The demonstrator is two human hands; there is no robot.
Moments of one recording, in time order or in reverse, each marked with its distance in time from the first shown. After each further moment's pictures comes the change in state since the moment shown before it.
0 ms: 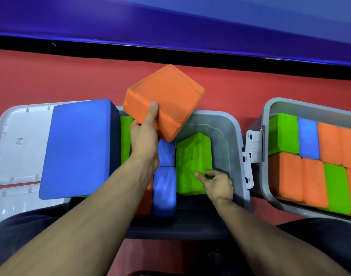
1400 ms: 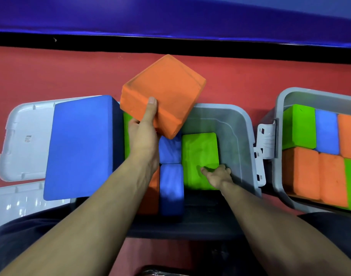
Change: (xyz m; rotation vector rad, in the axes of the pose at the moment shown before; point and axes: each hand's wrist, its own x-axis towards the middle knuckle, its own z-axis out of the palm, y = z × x) left_hand -0.002 0.008 -0.003 0.008 0.045 0.002; right_hand 0.053 0.003 0.028 -0.136 -0.265 0.139
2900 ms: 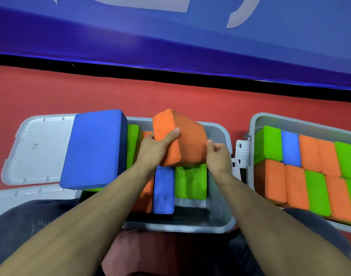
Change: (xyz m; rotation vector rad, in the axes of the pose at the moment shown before) left_hand -0.047 0.000 -0.011 0.580 -0.145 0.035; right_hand -0.105 -0.062 -0.086 0.441 0.419 -0.403
